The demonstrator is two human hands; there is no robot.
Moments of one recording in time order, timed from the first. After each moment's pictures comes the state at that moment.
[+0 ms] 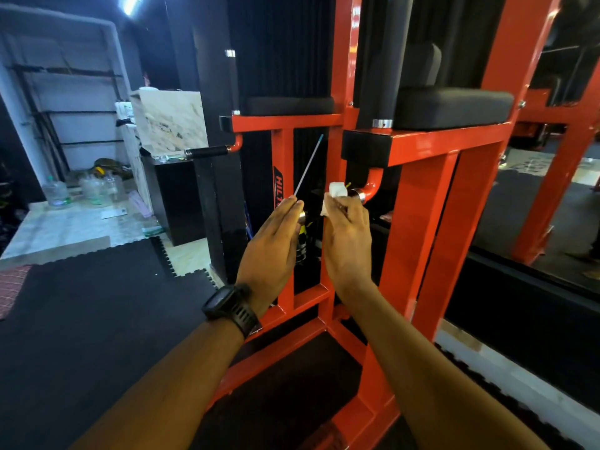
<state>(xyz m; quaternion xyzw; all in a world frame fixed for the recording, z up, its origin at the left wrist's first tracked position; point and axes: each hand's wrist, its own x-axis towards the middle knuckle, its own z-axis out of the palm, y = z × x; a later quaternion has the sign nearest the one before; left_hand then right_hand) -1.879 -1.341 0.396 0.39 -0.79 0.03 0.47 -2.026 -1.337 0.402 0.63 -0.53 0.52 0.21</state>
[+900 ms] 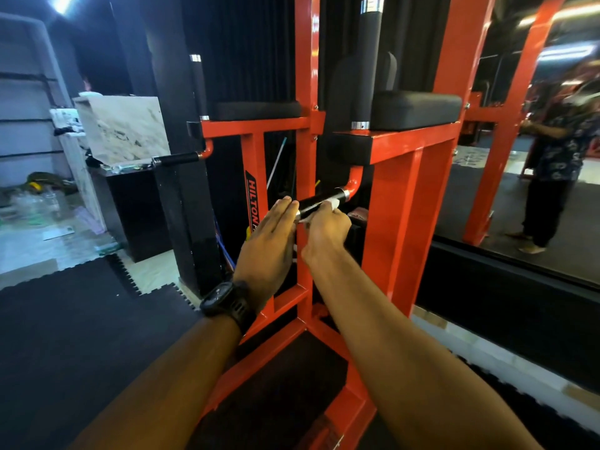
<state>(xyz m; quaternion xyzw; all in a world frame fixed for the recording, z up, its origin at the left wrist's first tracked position) -1.866 -1.351 0.401 0.34 -0.84 0.03 0.43 -1.961 -1.332 0.448 0.15 -0.51 0.77 -0.35</state>
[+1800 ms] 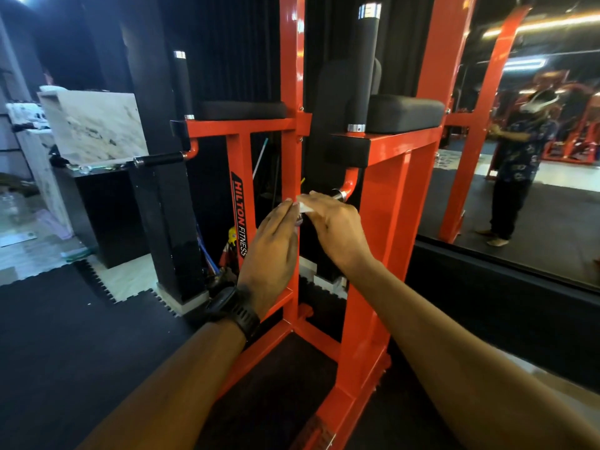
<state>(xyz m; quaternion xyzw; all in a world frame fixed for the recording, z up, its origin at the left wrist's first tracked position) -1.865 -1.347 0.404 0.29 -0.83 -0.05 0.48 -2.017 -1.326 0.434 0.68 -0.55 0.45 0.18</state>
